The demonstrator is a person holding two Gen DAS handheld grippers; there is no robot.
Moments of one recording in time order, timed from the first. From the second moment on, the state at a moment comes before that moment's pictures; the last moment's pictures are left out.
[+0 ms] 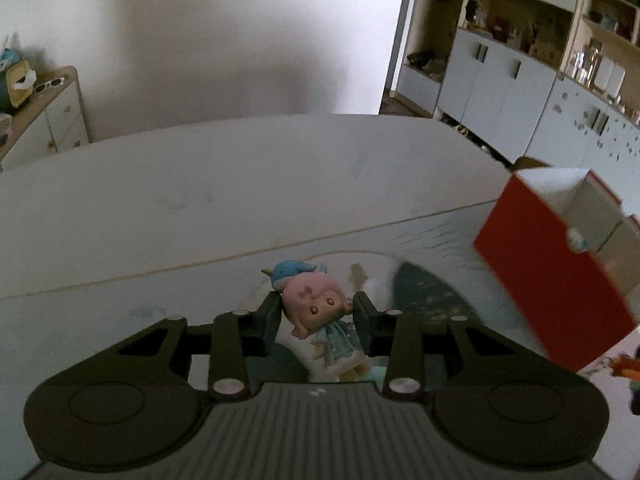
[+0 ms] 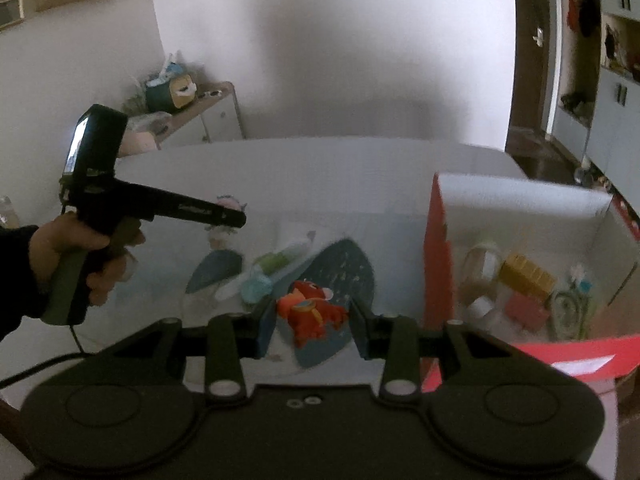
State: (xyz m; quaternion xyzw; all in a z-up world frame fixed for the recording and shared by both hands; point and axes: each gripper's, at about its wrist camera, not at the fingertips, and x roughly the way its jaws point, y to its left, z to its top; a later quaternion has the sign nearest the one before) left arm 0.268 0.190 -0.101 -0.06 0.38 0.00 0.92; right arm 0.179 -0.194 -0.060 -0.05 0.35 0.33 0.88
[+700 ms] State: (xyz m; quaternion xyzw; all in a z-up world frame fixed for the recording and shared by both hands) left arm 0.273 0.043 -0.020 -0.03 0.35 -0.08 0.93; right arm 0.225 -0.302 -0.032 -0.07 0.29 0.32 0.90
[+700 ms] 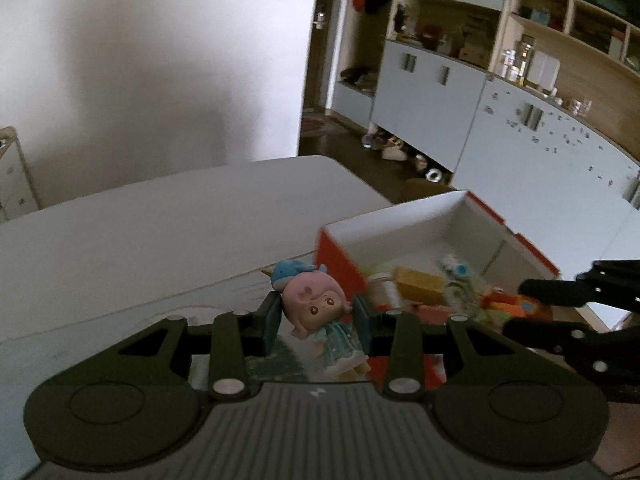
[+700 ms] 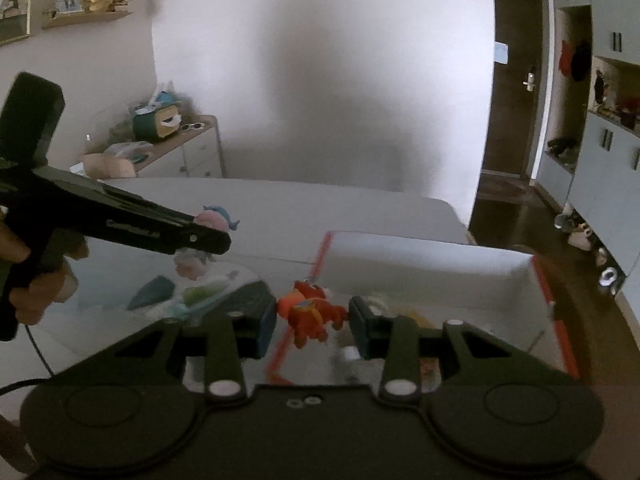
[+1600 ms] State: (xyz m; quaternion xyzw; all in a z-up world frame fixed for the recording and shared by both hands) left arm 0.392 -0.123 -0.067 0.06 0.42 -0.12 0.90; right arm 0.314 -0.377 -0.102 -0.11 0.34 0.24 0.90
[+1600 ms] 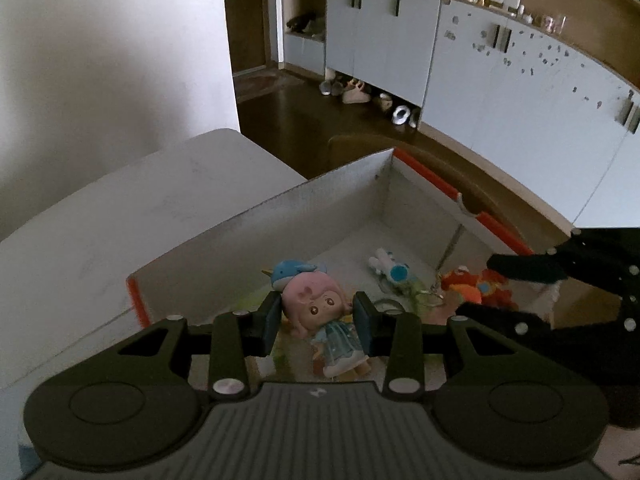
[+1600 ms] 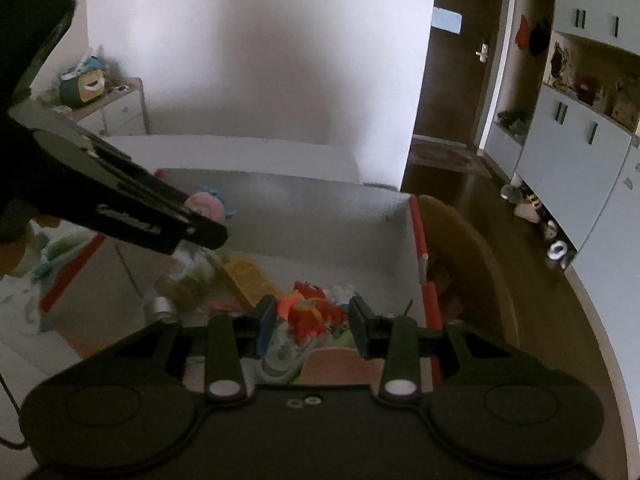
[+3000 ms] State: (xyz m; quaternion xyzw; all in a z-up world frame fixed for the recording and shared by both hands) left arm 0.434 -0.160 -0.105 0.05 0.46 -0.09 0.88; right arm 0.328 -0.381 -0.113 -0.08 0.41 0.26 0.87
